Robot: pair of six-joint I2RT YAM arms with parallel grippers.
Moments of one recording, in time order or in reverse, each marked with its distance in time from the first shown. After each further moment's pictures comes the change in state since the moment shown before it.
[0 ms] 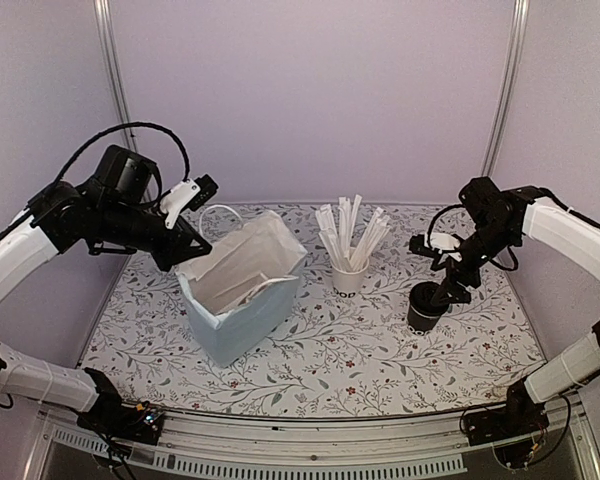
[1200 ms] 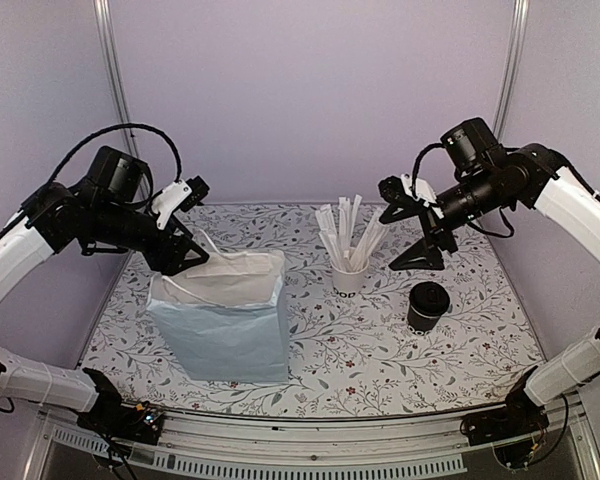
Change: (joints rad) left arm 0.053 -0.031 -0.010 -0.028 -0.005 0.065; right arm 0.327 0.007 0.395 0.009 -0.203 0.095
